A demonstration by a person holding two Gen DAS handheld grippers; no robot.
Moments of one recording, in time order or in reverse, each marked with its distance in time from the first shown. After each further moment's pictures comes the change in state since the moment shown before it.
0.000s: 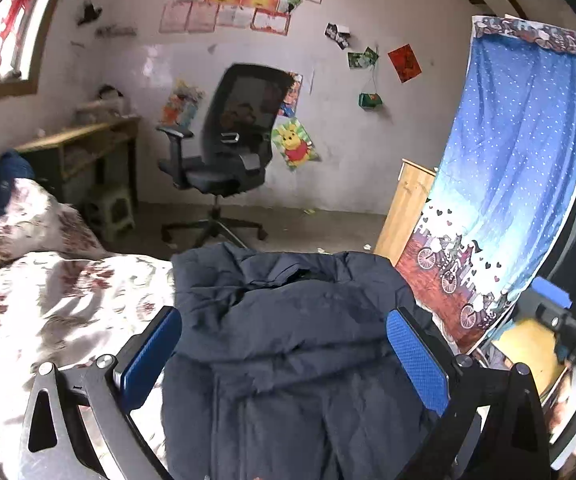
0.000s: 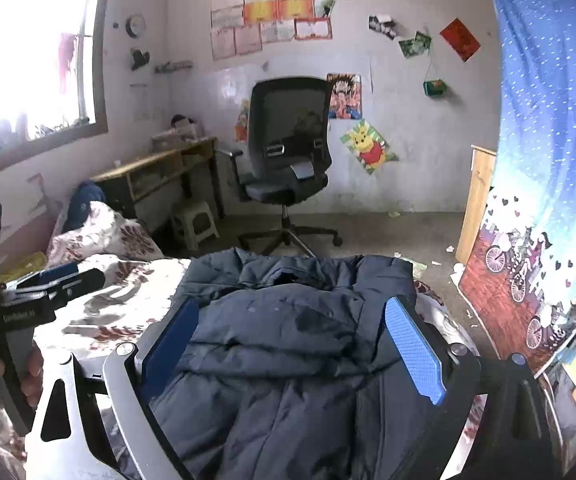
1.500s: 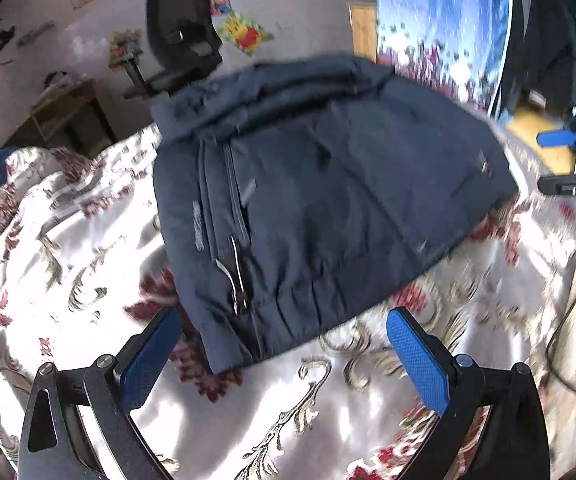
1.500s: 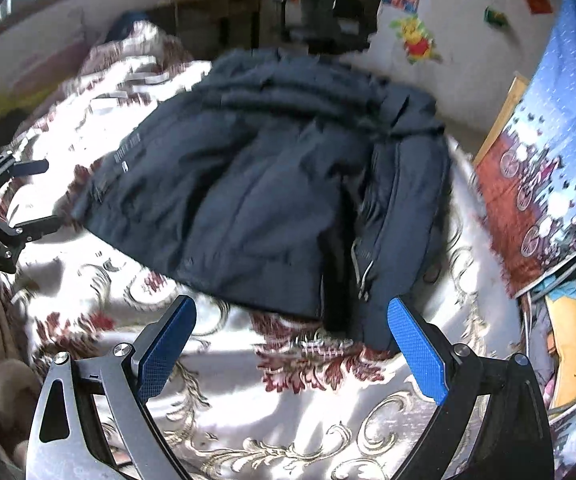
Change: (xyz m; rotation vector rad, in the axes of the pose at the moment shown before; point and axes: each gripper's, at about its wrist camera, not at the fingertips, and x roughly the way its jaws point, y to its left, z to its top) left arm -0.054 -0.001 -0.242 0.386 0.421 0.052; right arm -0.037 -0.036 -0.217 -0.253 0.551 0.037
